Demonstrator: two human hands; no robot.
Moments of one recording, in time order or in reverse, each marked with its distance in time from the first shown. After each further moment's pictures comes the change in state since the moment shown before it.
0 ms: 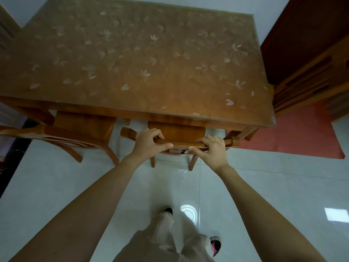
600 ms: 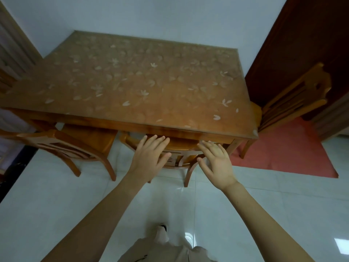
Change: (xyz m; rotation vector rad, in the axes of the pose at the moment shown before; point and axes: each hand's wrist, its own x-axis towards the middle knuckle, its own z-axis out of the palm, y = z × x) left_hand -0.080 0.080 -0.013 0.382 0.136 0.292; right_hand -0.077 -0.007 -0.084 -0.133 0.060 -0.230
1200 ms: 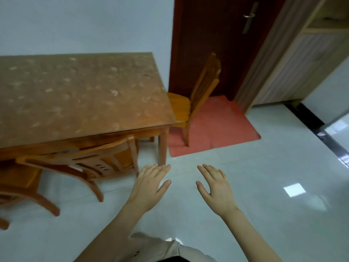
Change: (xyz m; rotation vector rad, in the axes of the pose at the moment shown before) left_hand -0.041 0.267 0.103 -0.160 -0.268 0.277; right_hand -0.269 0.134 -0.102 -0.053 0.110 0.426
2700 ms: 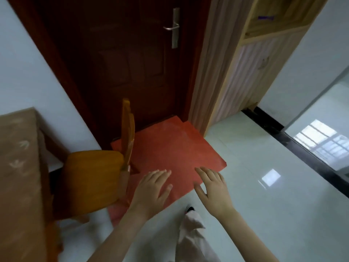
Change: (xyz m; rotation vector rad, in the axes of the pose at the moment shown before) left_hand 0.702 0.159 0.120 -0.099 -0.086 0.242; right_hand 0.461 0.455 -0.158 -0.014 0.082 0.313
